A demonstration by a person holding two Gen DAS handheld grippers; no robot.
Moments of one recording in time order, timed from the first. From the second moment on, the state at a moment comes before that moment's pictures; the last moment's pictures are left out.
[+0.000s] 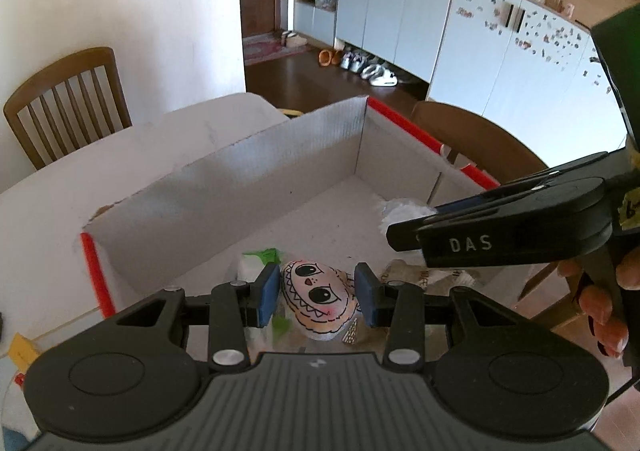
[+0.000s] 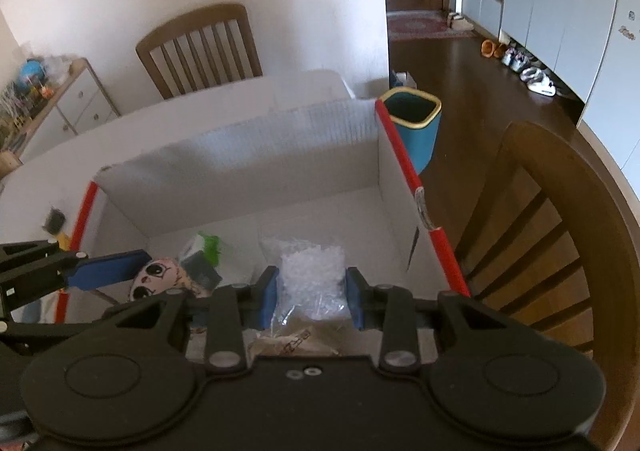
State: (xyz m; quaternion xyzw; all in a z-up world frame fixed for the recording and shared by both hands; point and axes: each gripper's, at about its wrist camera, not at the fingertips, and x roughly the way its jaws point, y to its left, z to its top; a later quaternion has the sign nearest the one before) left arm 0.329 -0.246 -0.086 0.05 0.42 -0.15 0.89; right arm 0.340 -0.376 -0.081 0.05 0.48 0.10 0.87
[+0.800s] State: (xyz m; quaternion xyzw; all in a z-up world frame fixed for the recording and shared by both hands) left arm 0.362 -0.251 -0.131 0.05 0.51 -0.15 0.85; right arm 0.368 -0.370 -0.112 0.06 0.54 0.08 0.83
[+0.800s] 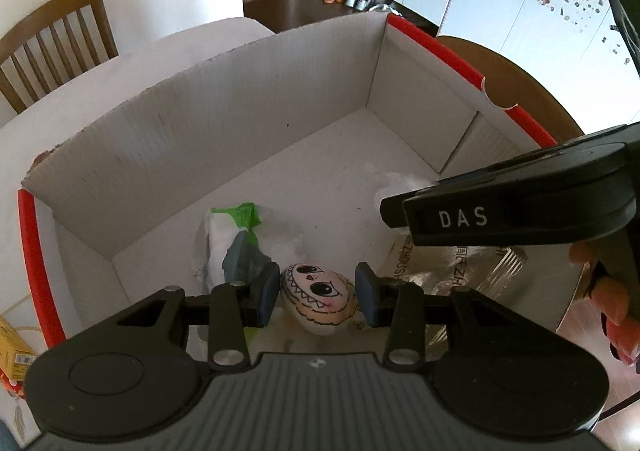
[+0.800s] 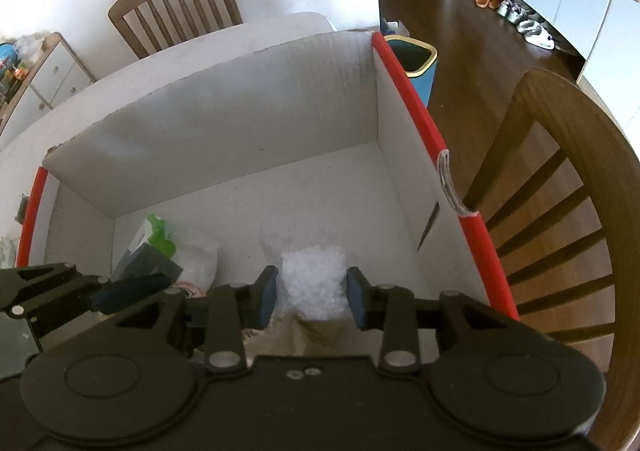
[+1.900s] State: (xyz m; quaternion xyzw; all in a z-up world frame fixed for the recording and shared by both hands) left arm 0.319 -0.221 -0.075 -0.02 0.43 -0.15 0.89; right arm 0.324 -0.376 -0.057 0.08 0.49 0.09 0.86
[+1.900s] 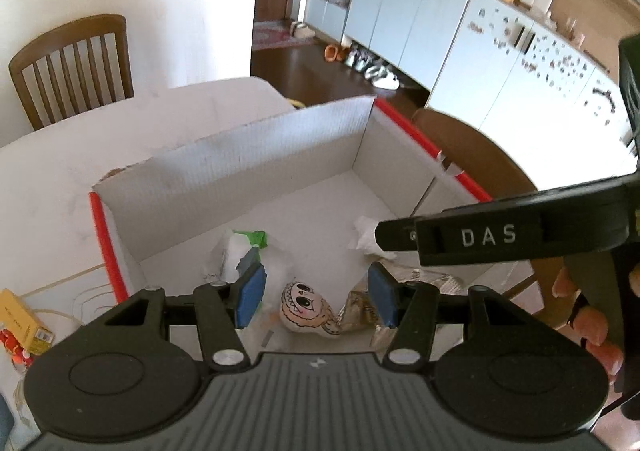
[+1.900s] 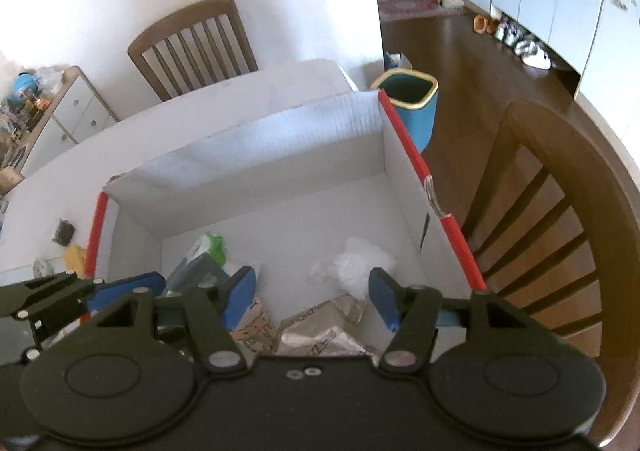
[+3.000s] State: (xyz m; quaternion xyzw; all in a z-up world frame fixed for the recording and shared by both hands) left arm 0.201 -0.069 -0.003 -0.05 0.35 -0.15 0.92; right arm 0.209 -0.280 0.019 0.05 0.37 0.17 0.91
